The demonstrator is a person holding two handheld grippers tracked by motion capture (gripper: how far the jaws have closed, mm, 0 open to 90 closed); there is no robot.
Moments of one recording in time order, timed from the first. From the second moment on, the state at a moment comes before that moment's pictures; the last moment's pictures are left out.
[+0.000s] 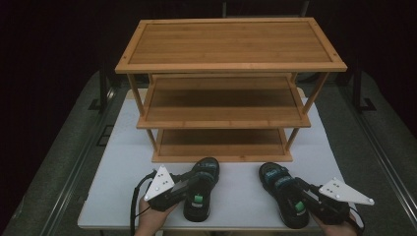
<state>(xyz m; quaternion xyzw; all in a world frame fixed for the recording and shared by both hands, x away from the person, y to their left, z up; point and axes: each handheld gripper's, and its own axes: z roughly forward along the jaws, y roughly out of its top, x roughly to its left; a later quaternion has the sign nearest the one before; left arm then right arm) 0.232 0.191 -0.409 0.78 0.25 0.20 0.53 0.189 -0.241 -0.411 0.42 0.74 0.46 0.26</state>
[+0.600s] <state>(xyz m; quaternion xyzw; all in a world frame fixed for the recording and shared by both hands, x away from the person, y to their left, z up) 0.236 0.190 -0.399 0.77 0.24 0.23 0.54 0.194 -0.219 -0.403 0.41 0.72 0.49 0.27</state>
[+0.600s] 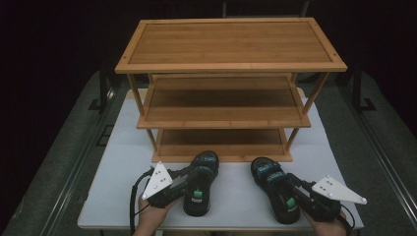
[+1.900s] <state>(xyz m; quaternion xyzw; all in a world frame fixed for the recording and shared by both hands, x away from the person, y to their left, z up) 0.281 0.168 -0.402 0.75 0.25 0.28 0.54 0.251 -0.162 -0.395 0.41 0.71 0.48 0.31</state>
